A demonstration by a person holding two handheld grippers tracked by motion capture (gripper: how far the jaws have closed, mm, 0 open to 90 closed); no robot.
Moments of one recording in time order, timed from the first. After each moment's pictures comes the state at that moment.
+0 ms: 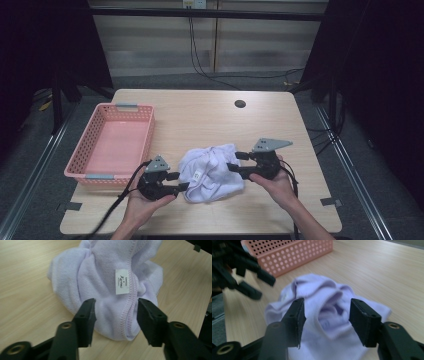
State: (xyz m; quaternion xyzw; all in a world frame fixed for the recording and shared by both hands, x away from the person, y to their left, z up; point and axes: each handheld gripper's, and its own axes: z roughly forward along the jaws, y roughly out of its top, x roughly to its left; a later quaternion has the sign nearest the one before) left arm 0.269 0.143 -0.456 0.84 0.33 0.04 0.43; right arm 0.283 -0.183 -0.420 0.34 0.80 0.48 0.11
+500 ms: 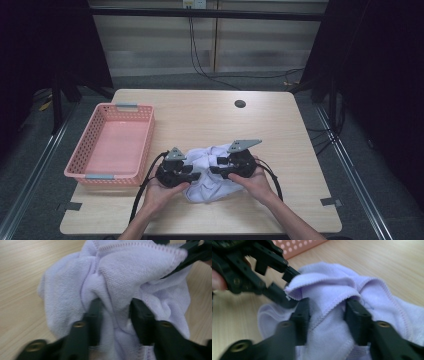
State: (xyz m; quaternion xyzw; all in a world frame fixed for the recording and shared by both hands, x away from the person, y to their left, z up) left arm 0.307 0.113 -0.473 0.84 0.33 0.04 0.43; right arm 0.307 -0.138 -0.461 0.32 0.83 0.44 0.07
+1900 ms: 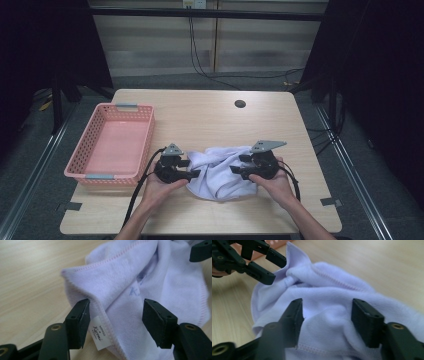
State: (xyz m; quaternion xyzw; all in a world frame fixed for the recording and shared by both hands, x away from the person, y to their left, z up) left arm 0.321 0.107 -0.482 0.85 0.33 0.03 0.42; right arm 0.295 -0.191 -0.458 0.37 0.82 0.42 0.10
